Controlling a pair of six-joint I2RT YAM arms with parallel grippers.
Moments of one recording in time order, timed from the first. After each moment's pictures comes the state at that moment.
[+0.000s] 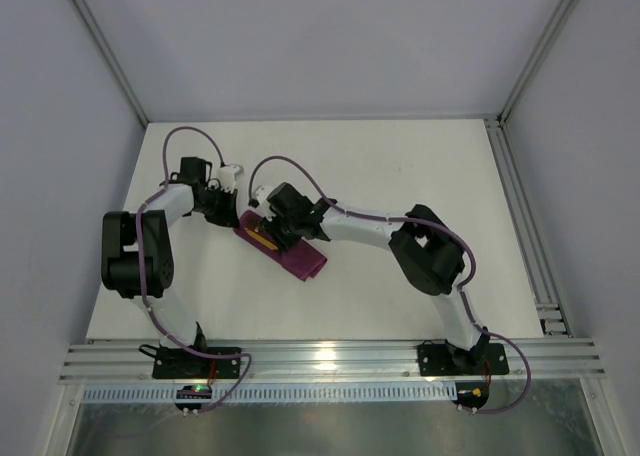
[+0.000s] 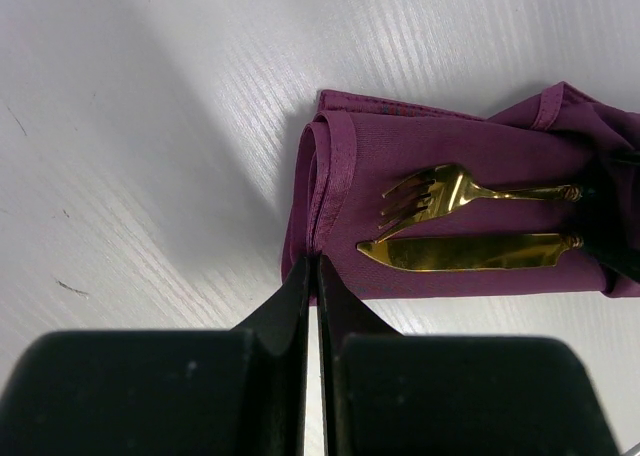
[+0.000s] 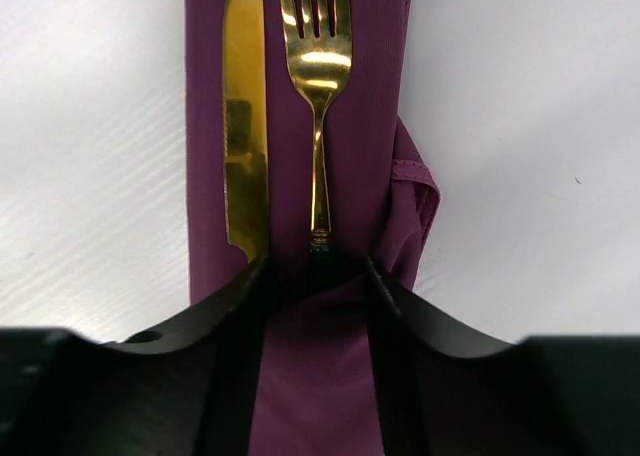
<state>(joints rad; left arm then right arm) 0.02 1.78 1.10 -0.48 0.48 0.34 0.93 2.12 1.54 -0.29 -0.03 -0.05</state>
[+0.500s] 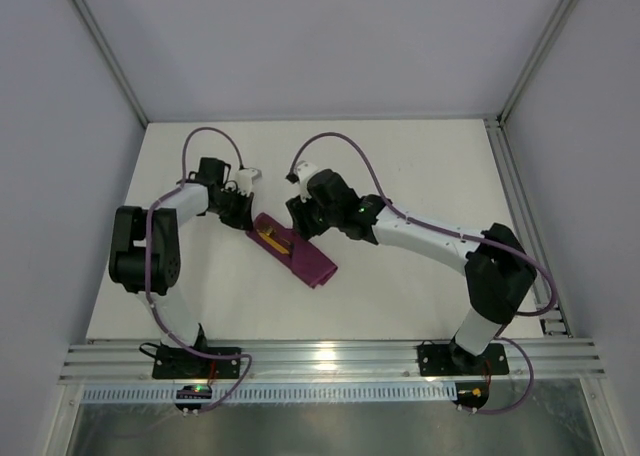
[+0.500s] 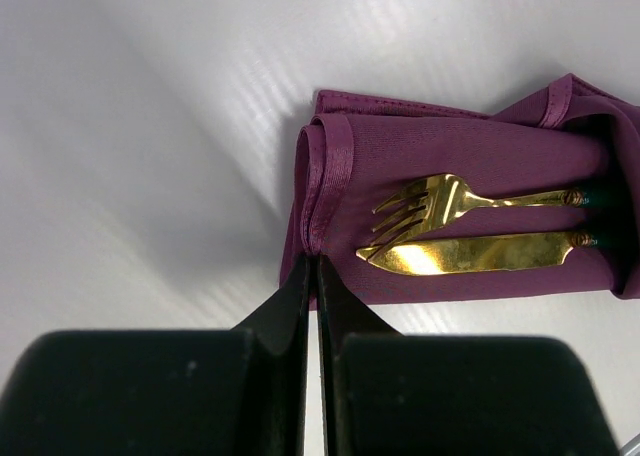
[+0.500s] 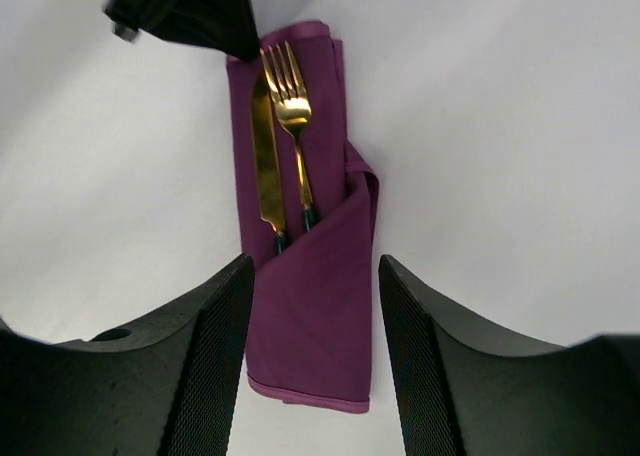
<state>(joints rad) -0.06 1.80 1.10 -0.47 0.48 0.34 0.88 1.73 1.33 -0.25 -0.02 0.14</state>
